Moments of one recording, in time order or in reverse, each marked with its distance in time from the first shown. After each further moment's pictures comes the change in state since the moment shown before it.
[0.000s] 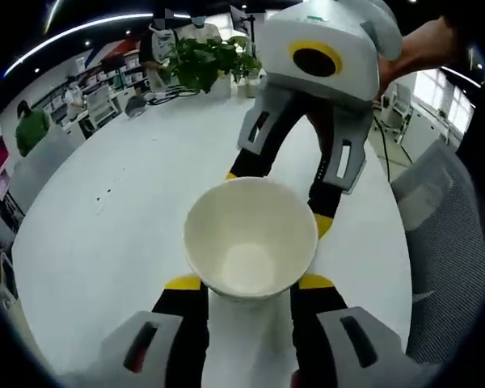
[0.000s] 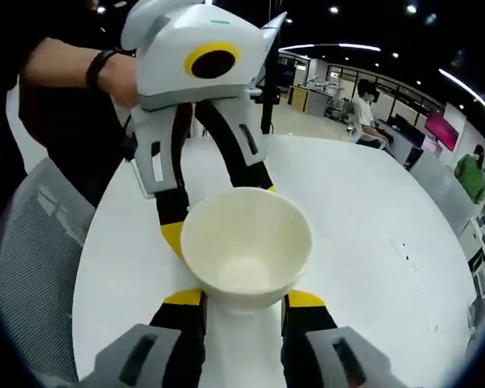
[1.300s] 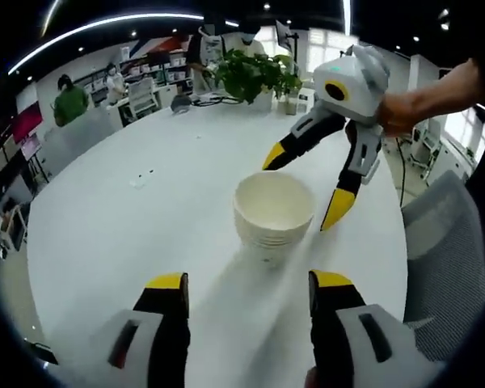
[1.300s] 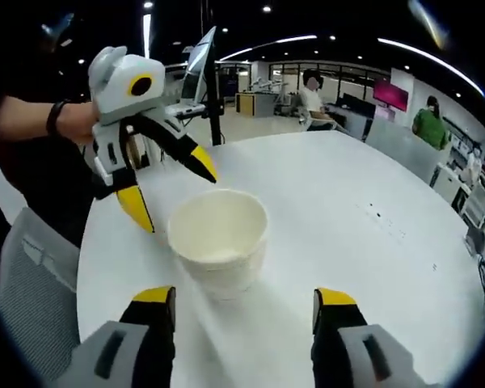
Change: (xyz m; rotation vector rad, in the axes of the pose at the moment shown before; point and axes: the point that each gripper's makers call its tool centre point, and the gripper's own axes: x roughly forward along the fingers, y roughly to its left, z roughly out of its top) left arm -0.060 0.010 -0.020 -0.188 -0.100 0.157; right arm -0.028 -0.012 -0.018 0.279 -0.088 -0.166
